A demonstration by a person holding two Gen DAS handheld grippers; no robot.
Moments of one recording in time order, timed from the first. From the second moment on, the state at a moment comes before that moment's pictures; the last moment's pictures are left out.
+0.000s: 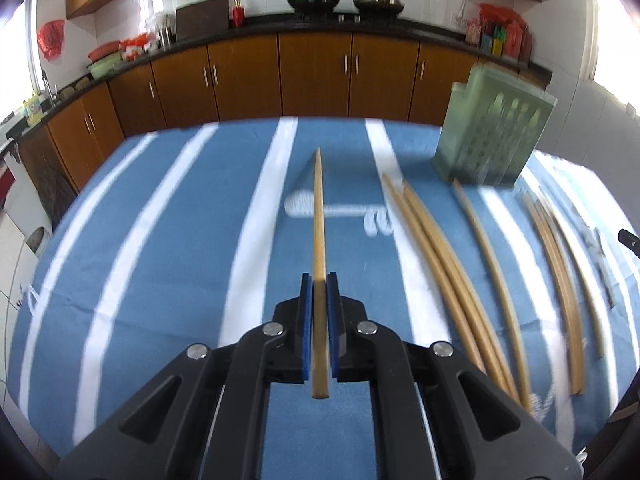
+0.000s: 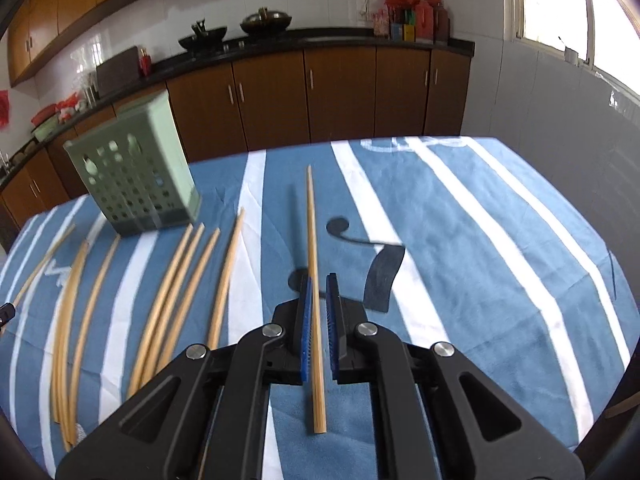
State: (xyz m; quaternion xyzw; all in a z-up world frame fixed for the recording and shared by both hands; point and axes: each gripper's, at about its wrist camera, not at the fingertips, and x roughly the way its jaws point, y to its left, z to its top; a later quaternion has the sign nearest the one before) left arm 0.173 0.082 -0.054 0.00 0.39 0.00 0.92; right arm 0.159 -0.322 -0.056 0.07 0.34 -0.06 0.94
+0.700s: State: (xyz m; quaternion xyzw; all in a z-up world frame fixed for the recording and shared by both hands) left arm 0.164 0.081 -0.034 0.00 0.36 0.00 0.93; right arm 0.159 -0.321 -0.105 0.05 0.43 -0.04 0.90
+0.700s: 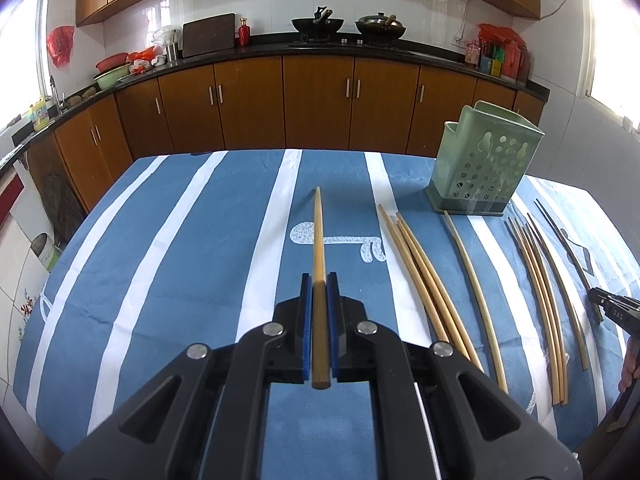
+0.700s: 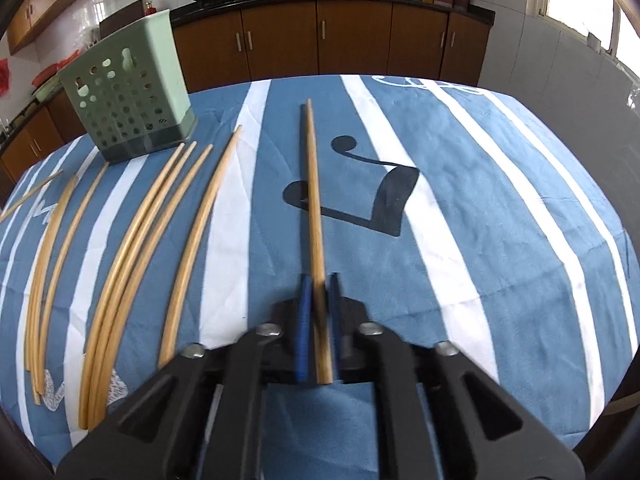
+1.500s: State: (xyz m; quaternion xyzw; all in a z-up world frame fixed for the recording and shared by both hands) left arm 0.138 0.085 0.051 -0.04 0.24 -0.01 0.97; right arm 0.119 -0.328 0.018 0.09 0.24 -0.02 0.97
